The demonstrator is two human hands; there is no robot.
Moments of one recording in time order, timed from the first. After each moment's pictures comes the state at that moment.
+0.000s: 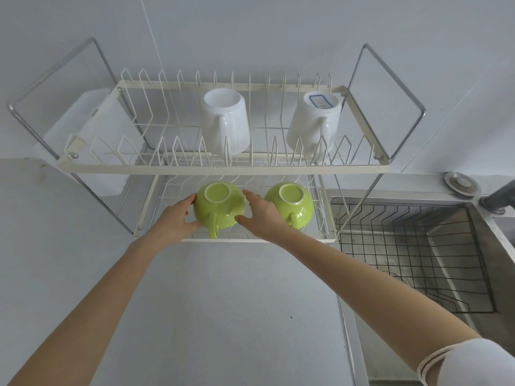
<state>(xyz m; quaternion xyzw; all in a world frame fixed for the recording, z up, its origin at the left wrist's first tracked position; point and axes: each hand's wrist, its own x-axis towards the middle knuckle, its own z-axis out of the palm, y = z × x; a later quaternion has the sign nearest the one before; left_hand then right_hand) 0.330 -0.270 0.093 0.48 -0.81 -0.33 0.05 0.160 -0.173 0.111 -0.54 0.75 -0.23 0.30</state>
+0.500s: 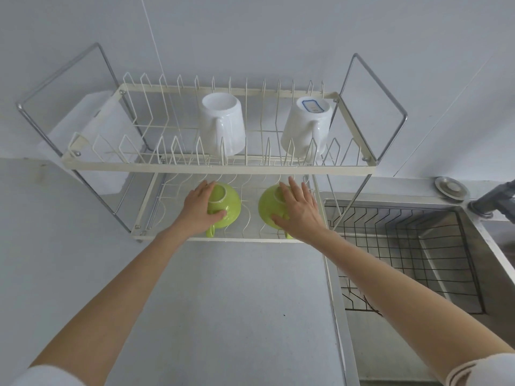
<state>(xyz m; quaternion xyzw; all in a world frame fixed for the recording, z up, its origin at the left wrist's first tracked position) 0.286 -0.255 0.103 0.45 -0.83 -0.30 0.10 0.099 -0.133 0.106 -0.55 0.81 -0.13 0.15</state>
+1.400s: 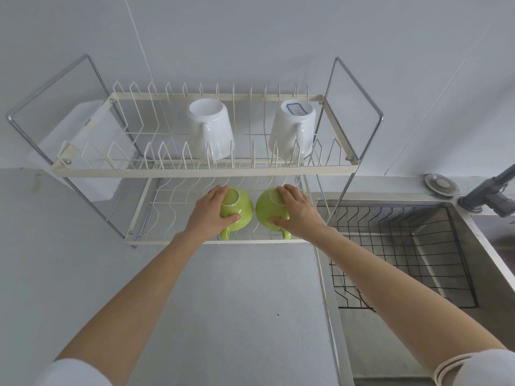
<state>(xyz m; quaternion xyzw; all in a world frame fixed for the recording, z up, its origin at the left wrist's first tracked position) 0.255 -0.239 0.097 0.44 -0.85 -0.26 0.08 0.080 -0.125 0.107 -0.56 0.80 -0.15 0.17</state>
